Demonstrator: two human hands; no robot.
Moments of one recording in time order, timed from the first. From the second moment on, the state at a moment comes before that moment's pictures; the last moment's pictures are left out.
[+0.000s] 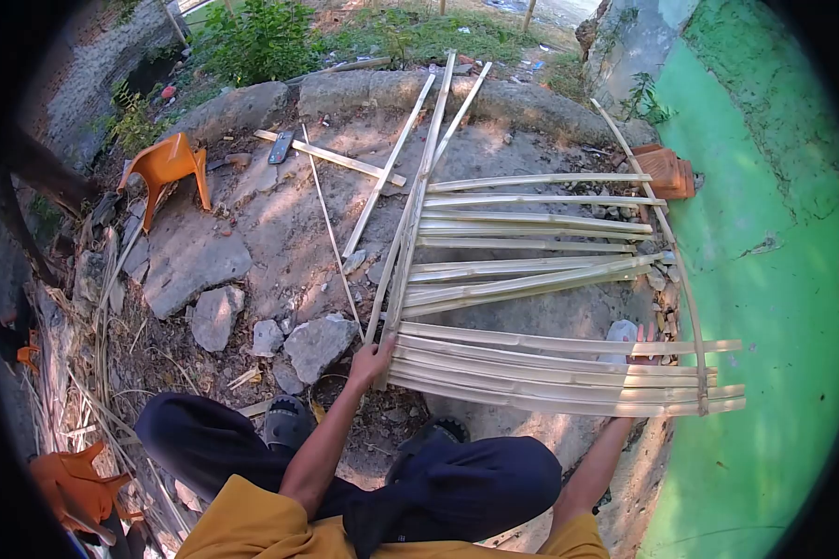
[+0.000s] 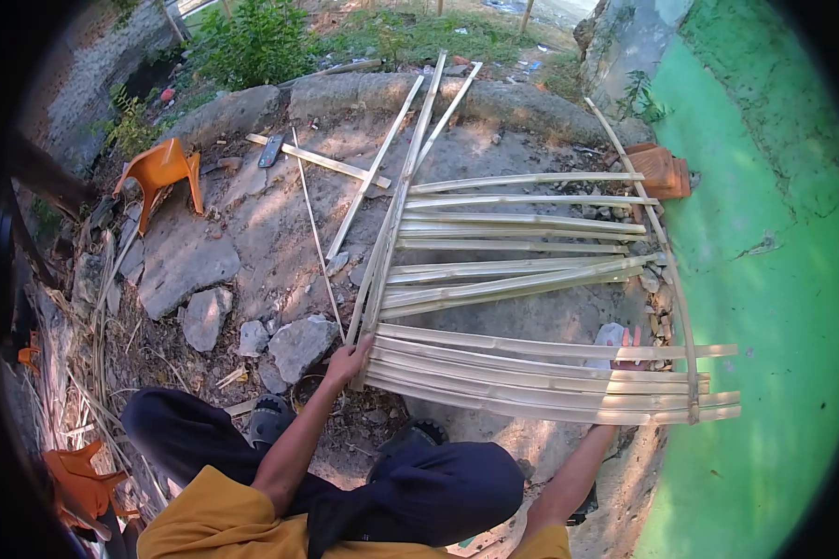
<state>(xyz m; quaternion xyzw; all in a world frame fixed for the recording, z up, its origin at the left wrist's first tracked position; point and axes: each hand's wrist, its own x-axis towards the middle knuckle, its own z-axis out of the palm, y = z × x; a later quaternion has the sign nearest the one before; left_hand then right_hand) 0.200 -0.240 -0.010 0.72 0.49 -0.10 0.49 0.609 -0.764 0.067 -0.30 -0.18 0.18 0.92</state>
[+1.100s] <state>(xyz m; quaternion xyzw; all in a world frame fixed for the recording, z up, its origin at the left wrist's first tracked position) 0.020 0.185 0.072 0.76 0.43 0.09 0.48 0.214 -0.485 0.131 -0.38 -0.10 0.55 0.74</state>
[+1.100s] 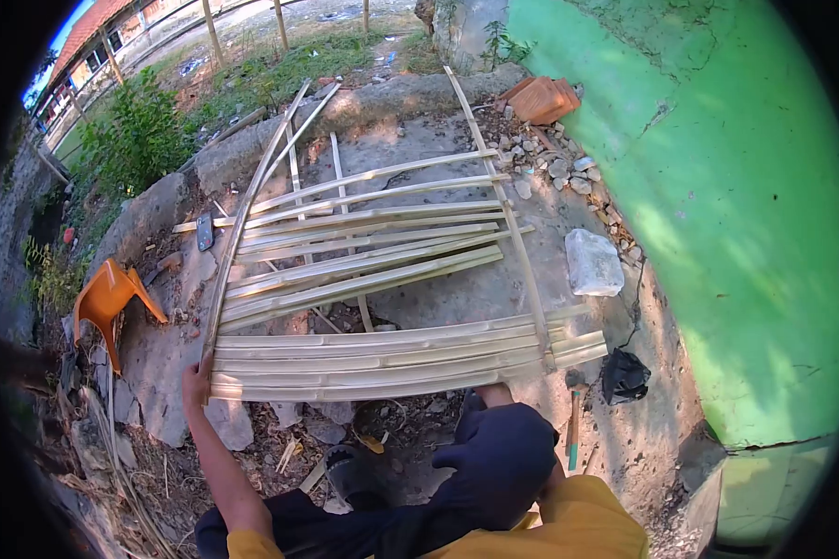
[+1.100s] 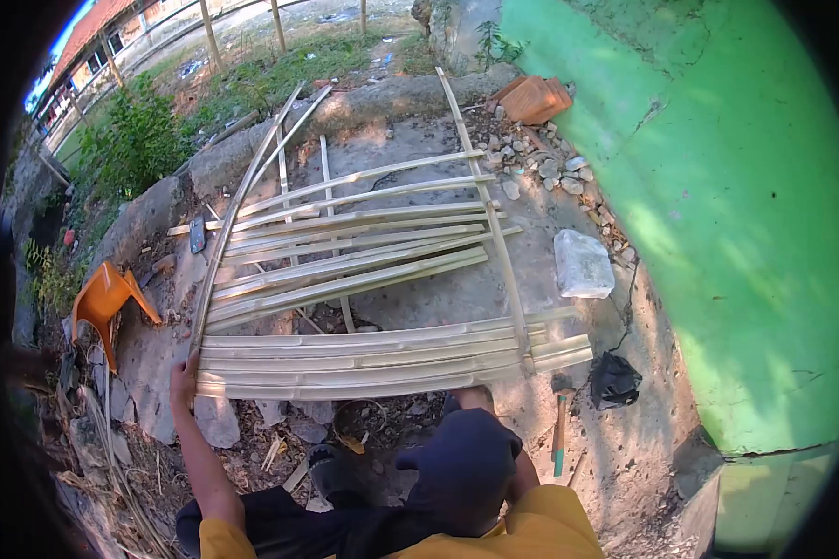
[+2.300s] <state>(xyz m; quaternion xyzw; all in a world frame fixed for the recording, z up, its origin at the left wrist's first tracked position) 0.259 -0.343 0.018 0.96 -0.07 -0.01 0.26 0.311 -0.663 0.005 -0.98 0.00 -0.04 0.20</state>
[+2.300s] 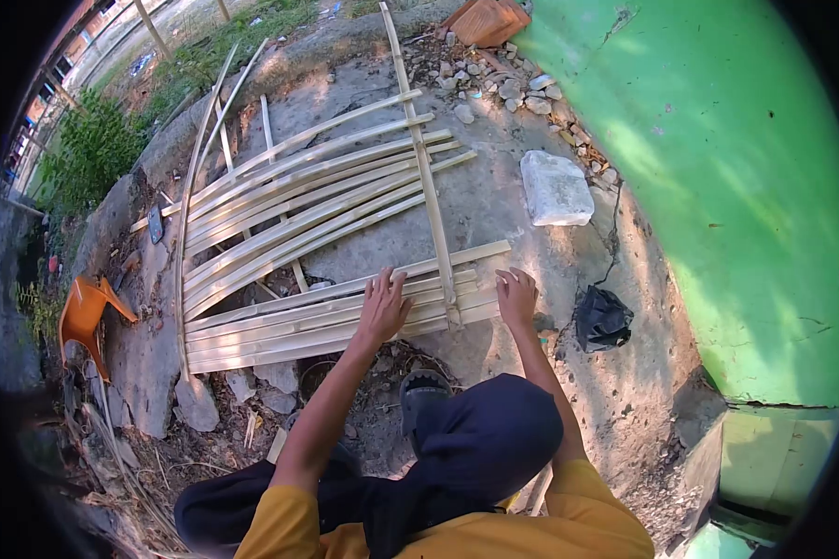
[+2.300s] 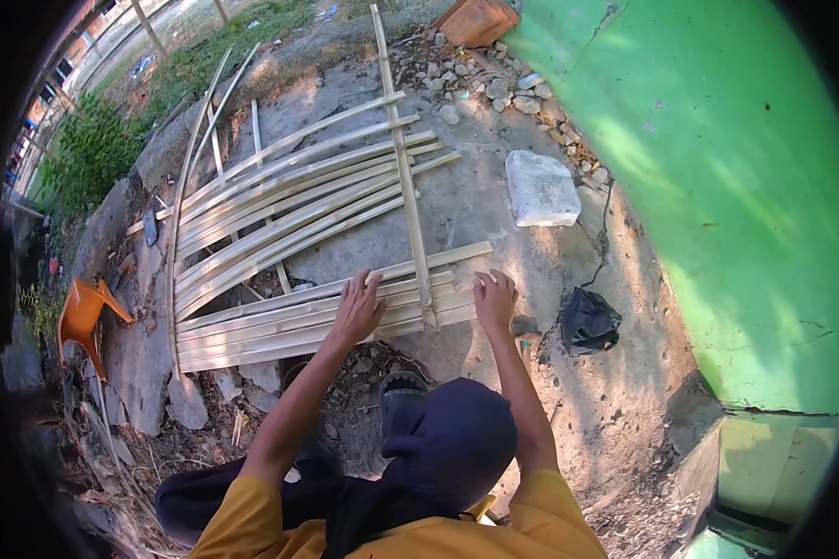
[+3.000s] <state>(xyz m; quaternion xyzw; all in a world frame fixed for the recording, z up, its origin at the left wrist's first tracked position) 0.257 -0.408 -0.017 0.98 -0.11 0.01 0.19 0.284 -0.669 -0.063 -0.98 0.01 -0.06 0.17</state>
